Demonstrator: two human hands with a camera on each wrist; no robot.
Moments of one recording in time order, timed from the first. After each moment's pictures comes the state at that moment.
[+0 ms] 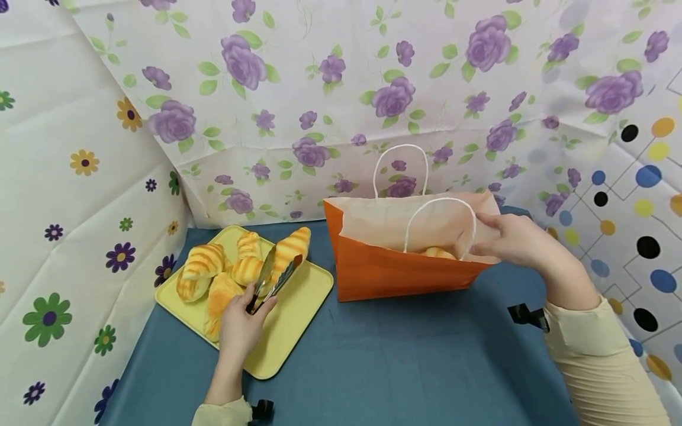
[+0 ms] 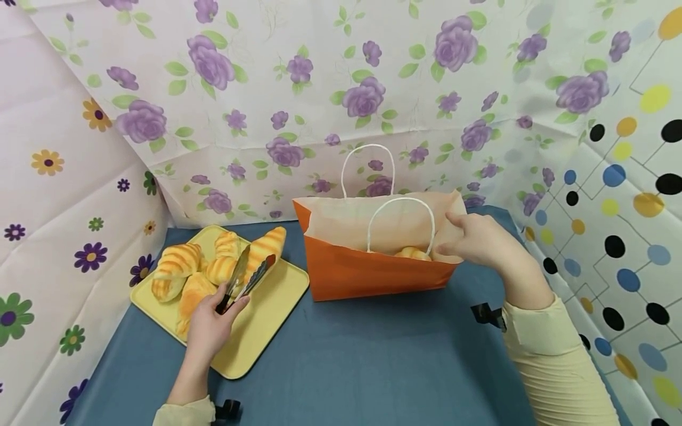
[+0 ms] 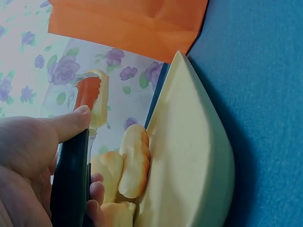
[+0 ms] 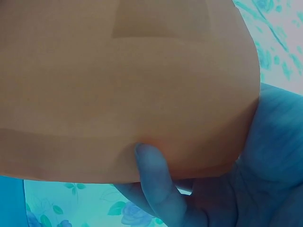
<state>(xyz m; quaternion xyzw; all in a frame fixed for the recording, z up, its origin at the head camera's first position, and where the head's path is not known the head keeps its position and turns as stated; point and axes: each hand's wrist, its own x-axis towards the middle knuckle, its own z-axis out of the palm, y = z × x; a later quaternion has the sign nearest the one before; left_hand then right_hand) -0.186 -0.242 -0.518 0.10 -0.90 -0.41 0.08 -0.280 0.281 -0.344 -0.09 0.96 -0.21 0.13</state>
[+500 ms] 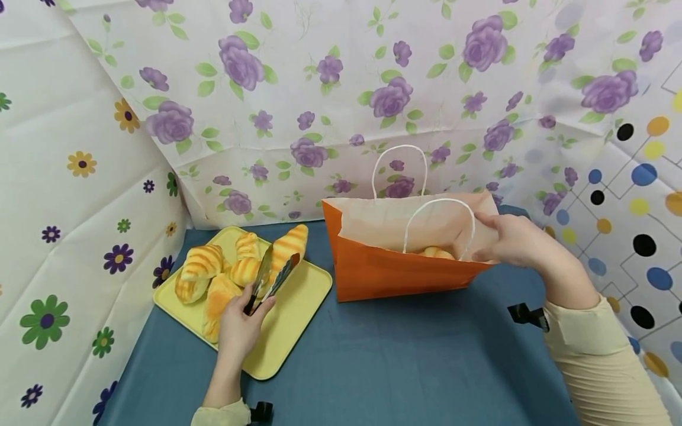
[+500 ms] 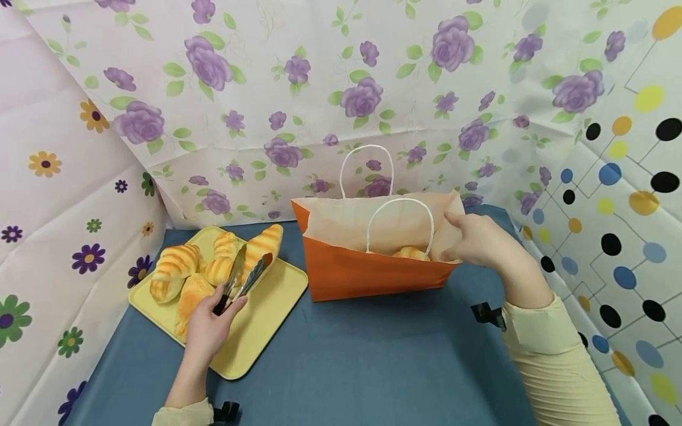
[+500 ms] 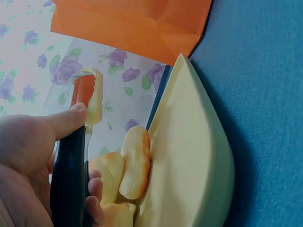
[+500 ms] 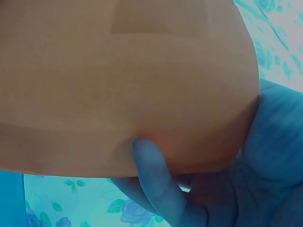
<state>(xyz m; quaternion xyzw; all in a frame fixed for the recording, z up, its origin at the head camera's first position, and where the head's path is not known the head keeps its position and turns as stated) -0.186 -0.244 -0.520 0.10 -0.89 -0.43 0.08 -0.276 0.278 -0.343 -0.08 0.96 -0.23 0.14</state>
